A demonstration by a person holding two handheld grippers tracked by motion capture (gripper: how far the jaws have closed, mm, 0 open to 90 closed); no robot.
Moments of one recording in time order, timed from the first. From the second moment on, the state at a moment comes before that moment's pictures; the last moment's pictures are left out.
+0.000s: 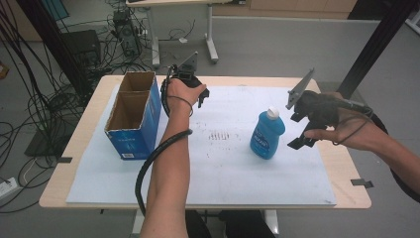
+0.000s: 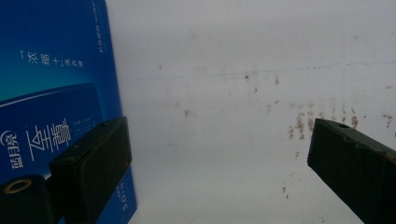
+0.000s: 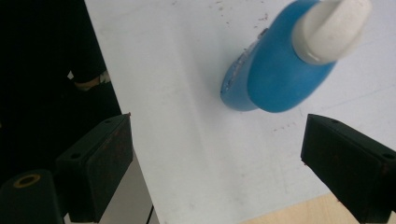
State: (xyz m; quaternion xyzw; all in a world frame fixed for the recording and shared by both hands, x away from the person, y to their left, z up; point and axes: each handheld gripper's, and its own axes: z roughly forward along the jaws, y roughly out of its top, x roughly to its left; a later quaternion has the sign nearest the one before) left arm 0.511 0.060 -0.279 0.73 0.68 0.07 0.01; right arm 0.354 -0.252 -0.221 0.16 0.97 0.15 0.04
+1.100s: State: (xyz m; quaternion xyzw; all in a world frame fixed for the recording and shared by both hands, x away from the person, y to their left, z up) left arm 0.505 0.068 -0.271 0.73 0.67 0.08 0.01; right arm 0.347 -0.299 -0.259 0.30 0.92 0.24 0.09
